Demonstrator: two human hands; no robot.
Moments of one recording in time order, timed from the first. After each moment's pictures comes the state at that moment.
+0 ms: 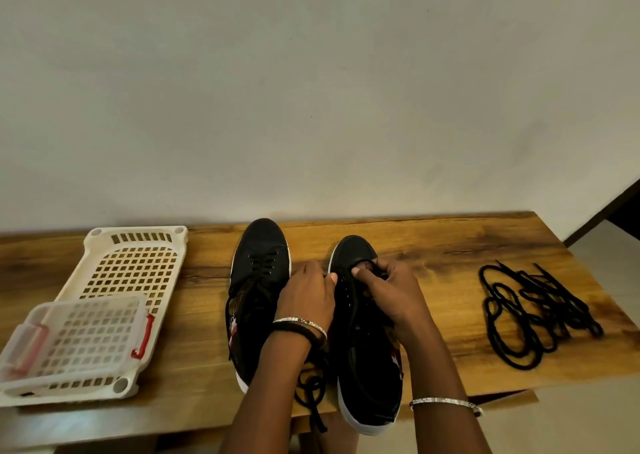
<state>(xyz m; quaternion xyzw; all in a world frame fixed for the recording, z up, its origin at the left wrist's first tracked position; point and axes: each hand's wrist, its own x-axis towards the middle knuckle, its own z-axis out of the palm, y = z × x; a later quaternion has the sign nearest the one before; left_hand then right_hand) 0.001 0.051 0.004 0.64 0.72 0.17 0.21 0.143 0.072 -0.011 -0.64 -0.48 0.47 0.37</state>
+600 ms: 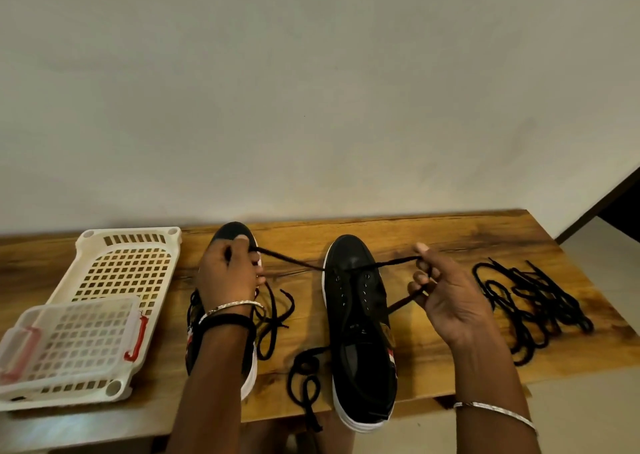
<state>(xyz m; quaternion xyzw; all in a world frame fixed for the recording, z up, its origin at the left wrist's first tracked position) -0.061 0.053 0.025 0.25 0.70 0.57 0.34 0.206 0.063 0.017 -0.49 -0.21 0.63 0.56</state>
